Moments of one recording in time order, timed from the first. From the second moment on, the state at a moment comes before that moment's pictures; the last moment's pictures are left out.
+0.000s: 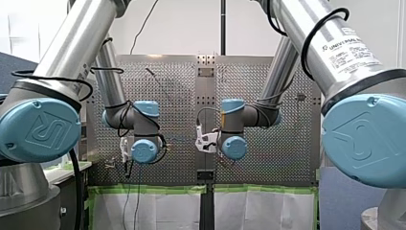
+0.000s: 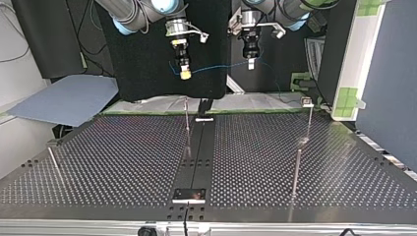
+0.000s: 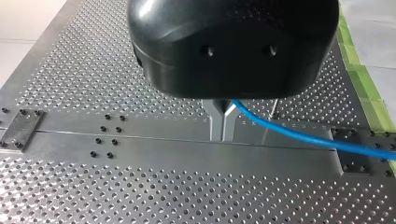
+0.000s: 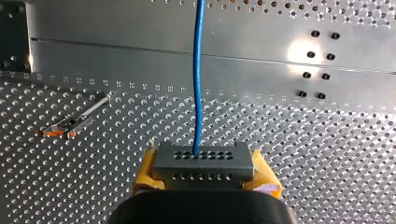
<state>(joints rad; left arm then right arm) -0.55 -1.99 -2.39 -1.89 -2.15 -1.63 2.37 -1.00 2.02 -1.04 1.83 1.47</state>
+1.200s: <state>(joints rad) -0.48 -2.00 -2.41 -1.96 -2.08 -1.57 2.37 -0.91 2.01 -1.02 1.83 1.47</state>
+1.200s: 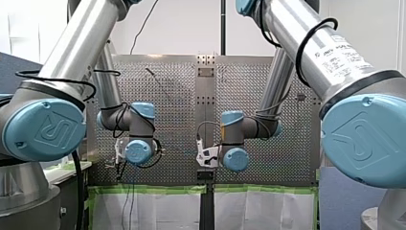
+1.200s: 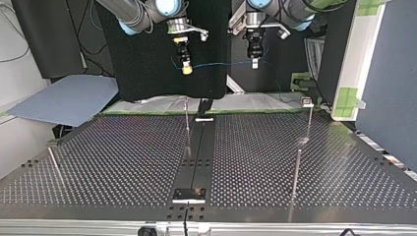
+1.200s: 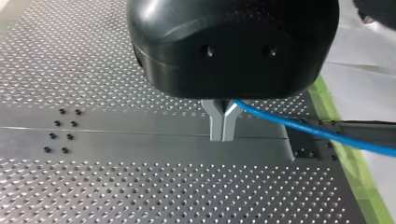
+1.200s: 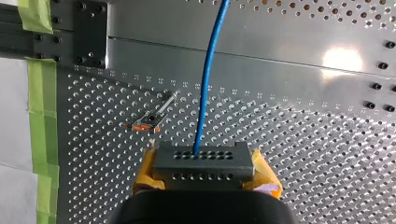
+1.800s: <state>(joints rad) -0.47 -2.00 -2.41 -1.97 -2.05 -1.56 2.37 -0.90 2.01 -1.01 1.84 1.47</state>
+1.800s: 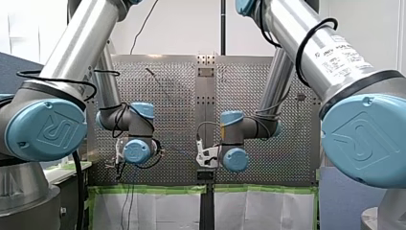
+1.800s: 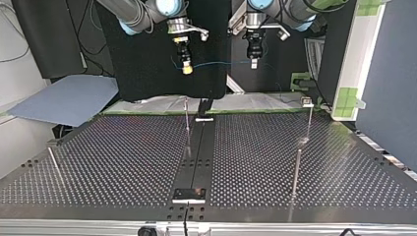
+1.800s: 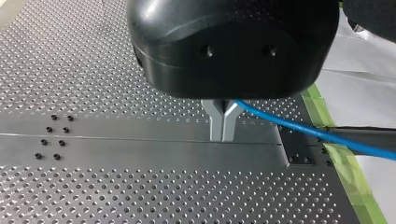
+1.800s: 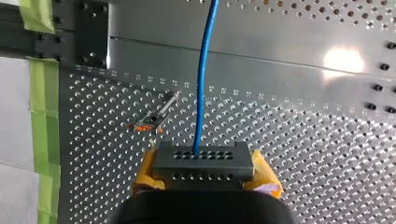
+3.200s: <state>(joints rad) -0.43 -1.61 -2.18 -2.36 -2.18 -1.73 2.33 -1.27 1.81 -0.76 1.69 1.66</state>
